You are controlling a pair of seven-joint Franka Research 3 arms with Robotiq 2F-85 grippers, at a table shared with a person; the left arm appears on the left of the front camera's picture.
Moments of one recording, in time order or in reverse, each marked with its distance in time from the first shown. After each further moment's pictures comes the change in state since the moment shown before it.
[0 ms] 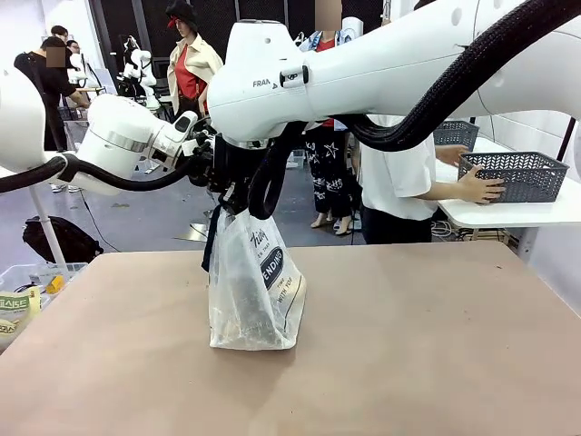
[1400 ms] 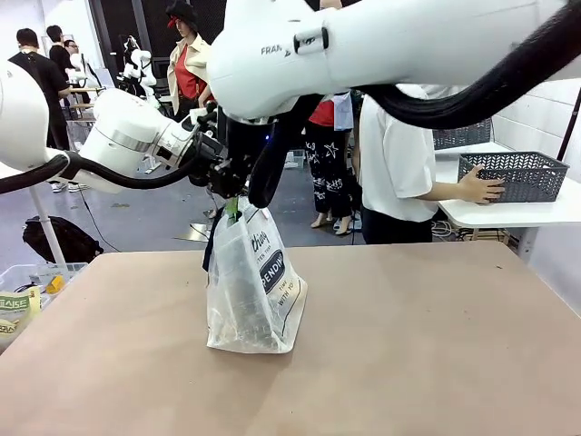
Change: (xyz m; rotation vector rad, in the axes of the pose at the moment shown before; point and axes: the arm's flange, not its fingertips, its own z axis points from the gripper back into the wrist) left arm 0.003 -0.006 -0.007 0.053 0.032 0.025; right arm -0.024 0.030 0.069 -0.094 -0.056 -0.309
